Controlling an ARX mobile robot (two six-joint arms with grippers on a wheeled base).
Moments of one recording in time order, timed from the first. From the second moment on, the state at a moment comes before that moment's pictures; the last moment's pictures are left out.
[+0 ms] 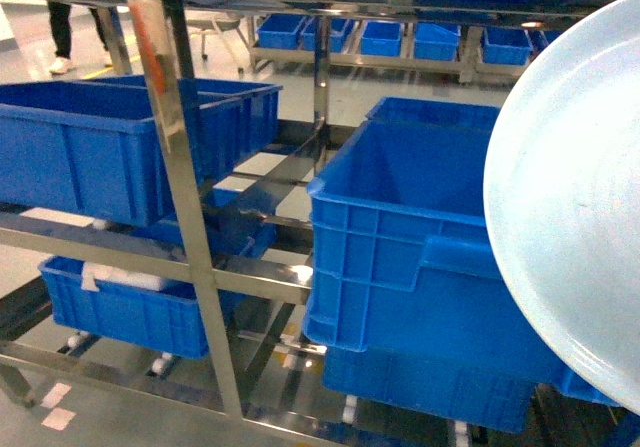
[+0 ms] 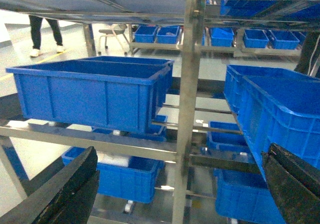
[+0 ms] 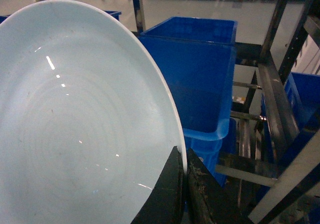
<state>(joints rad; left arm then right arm) 0.00 0.01 0.01 0.00 0.00 0.00 0.01 0.69 0.34 0.11 -0.12 0.05</state>
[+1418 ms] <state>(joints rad) 0.00 0.01 0.01 0.00 0.00 0.00 0.01 0.69 0.34 0.11 -0.12 0.05</state>
